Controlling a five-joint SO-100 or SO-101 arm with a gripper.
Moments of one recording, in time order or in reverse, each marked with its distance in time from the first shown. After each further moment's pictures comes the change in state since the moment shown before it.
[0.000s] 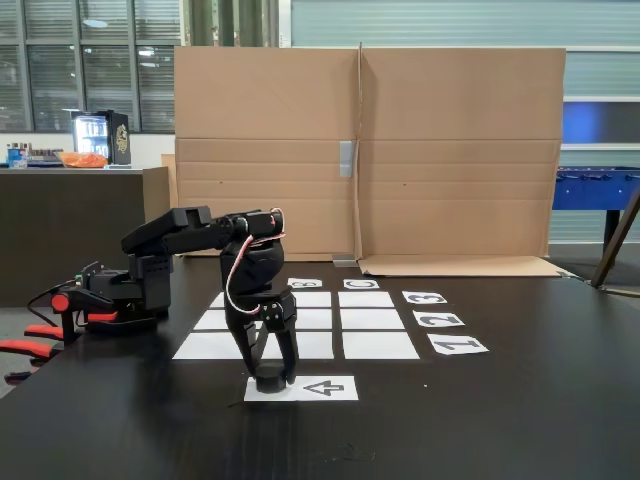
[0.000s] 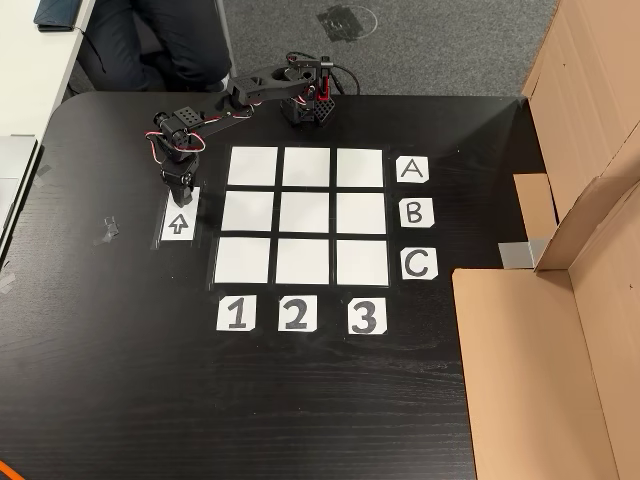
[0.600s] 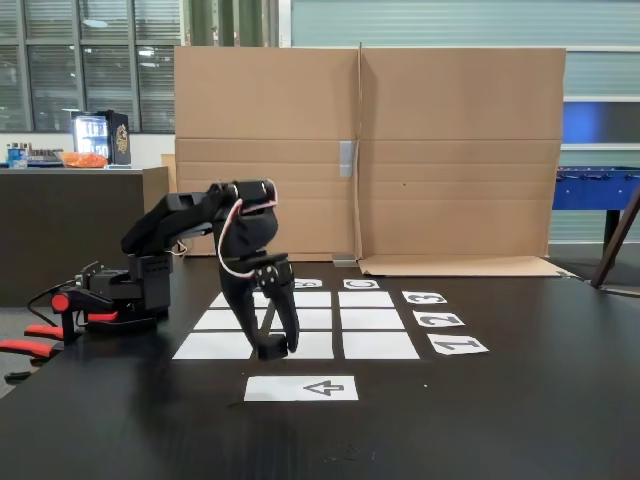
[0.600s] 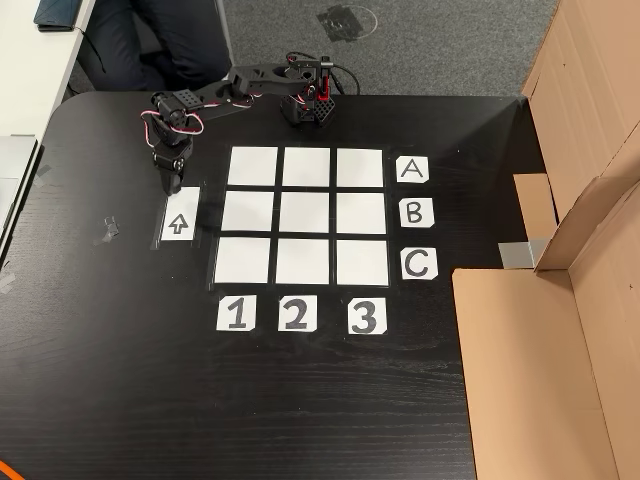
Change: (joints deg) arm 0.6 10.4 2.9 0.4 0.6
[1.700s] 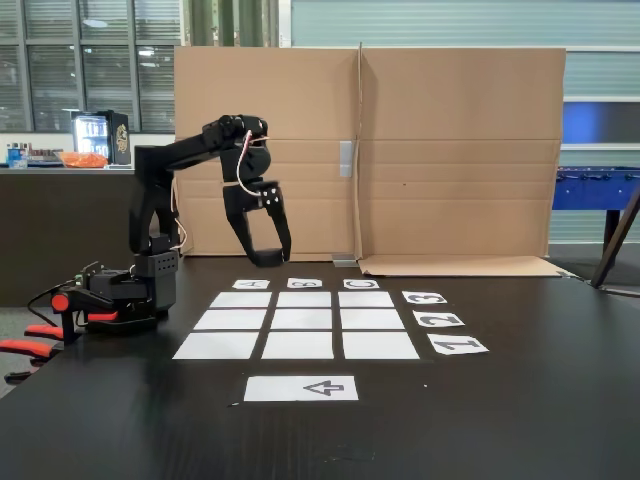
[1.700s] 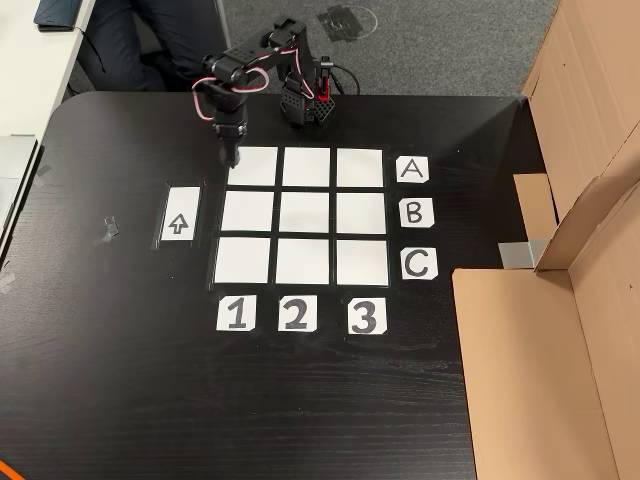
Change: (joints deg) arm -18.7 57.6 62.7 -0.1 -3.7
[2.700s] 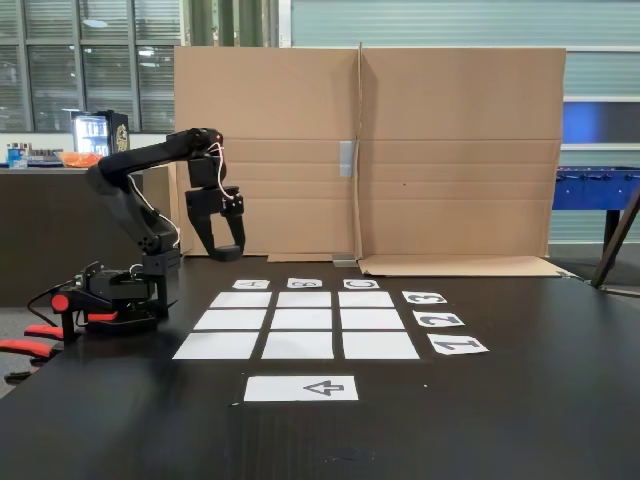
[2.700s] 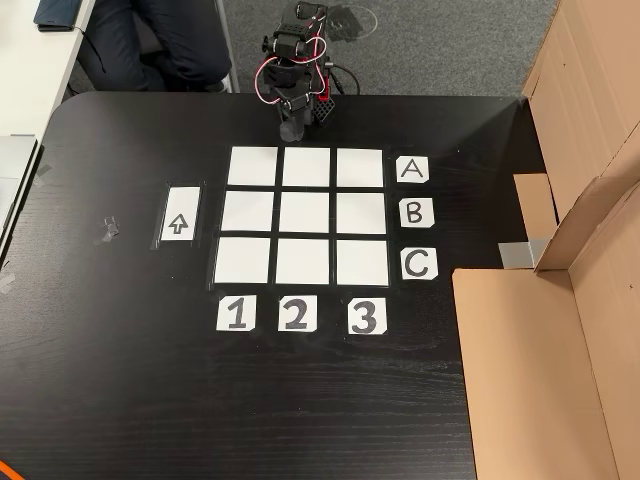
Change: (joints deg) arm -17.7 43.5 46.0 -0.2 -17.1
